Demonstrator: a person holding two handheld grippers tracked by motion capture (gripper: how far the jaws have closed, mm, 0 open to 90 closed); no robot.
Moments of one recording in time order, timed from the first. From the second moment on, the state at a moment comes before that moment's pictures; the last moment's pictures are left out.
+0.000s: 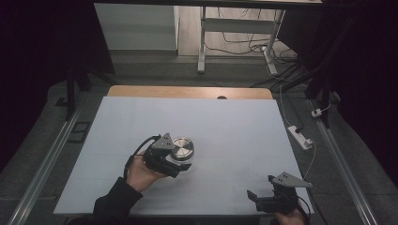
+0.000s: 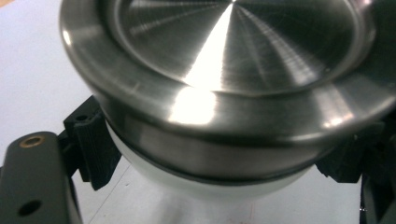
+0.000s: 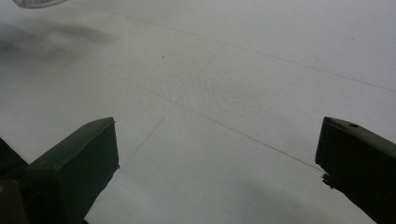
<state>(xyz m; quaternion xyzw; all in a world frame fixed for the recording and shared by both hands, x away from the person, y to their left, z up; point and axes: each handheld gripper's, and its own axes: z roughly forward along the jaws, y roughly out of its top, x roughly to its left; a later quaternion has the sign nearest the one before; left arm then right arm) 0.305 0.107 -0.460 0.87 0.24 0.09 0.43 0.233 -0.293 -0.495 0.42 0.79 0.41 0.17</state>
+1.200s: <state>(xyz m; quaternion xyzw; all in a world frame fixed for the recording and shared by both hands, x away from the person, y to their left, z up) 0.296 0.100 -0.463 0.87 0.23 0.09 0.43 0.252 -0.228 -0.450 0.30 0.82 0.47 0.13</state>
